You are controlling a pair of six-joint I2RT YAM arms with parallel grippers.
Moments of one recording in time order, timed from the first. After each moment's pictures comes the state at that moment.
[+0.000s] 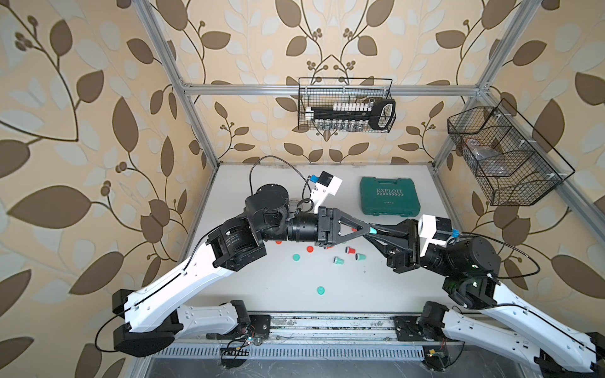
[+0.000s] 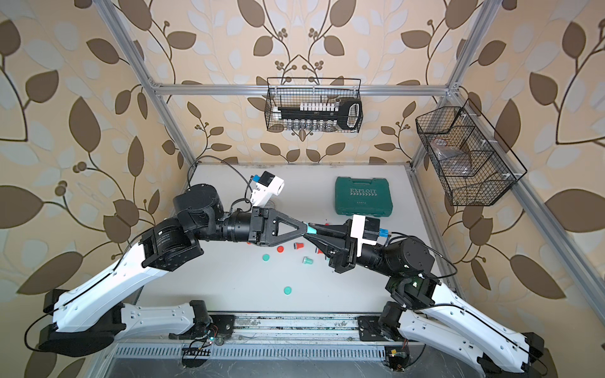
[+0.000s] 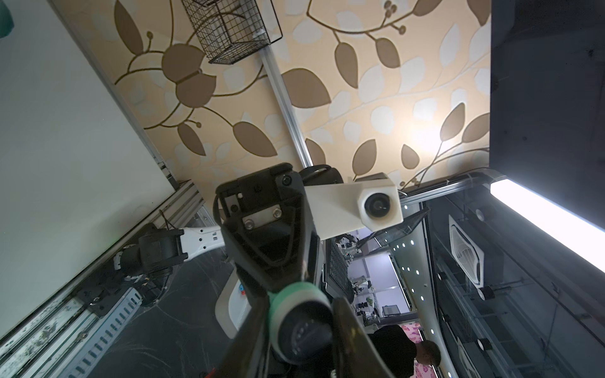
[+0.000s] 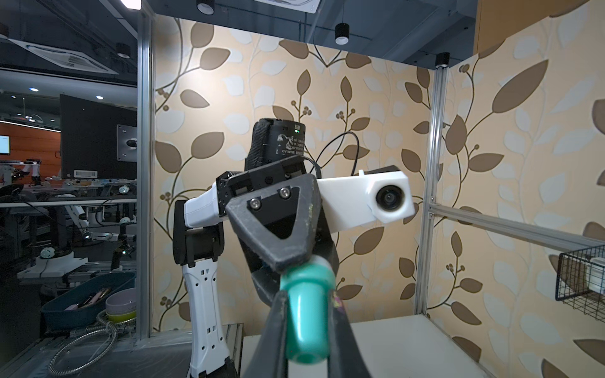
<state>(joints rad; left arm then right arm) -1.00 1.11 1.47 -0.41 0.53 -1.16 0.93 0.69 0.83 0.28 -0.31 0.11</state>
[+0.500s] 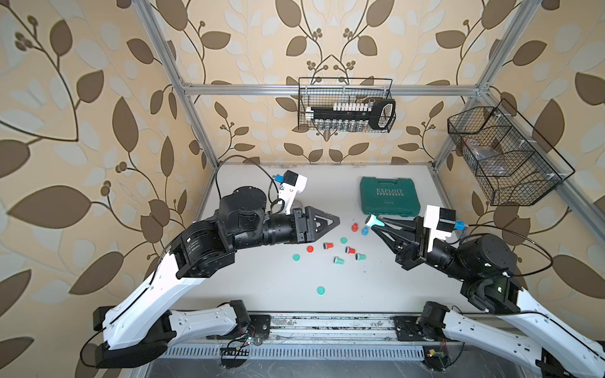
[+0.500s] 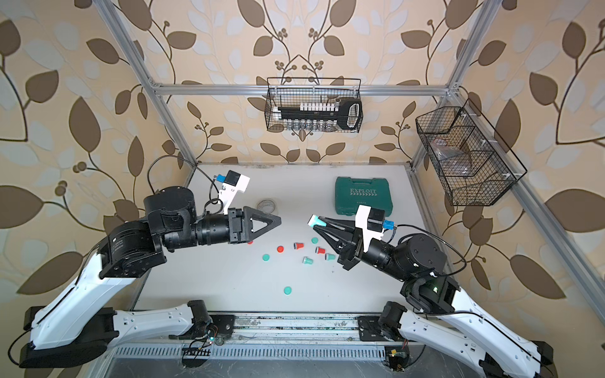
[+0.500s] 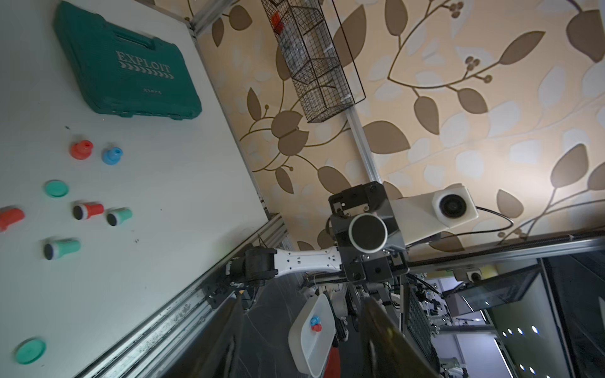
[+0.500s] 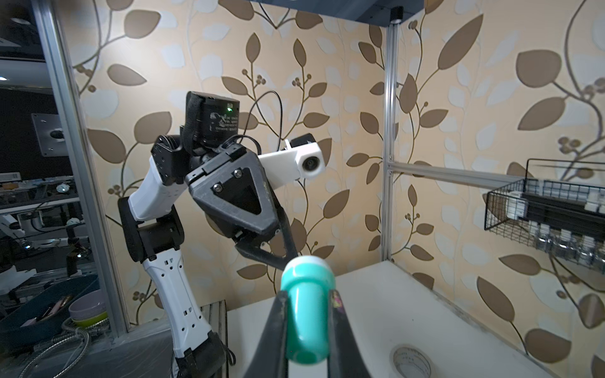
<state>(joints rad) -0.92 1.03 1.57 -0.80 0.27 -0.97 0.93 0.65 0.95 -0.06 -0.15 0.12</state>
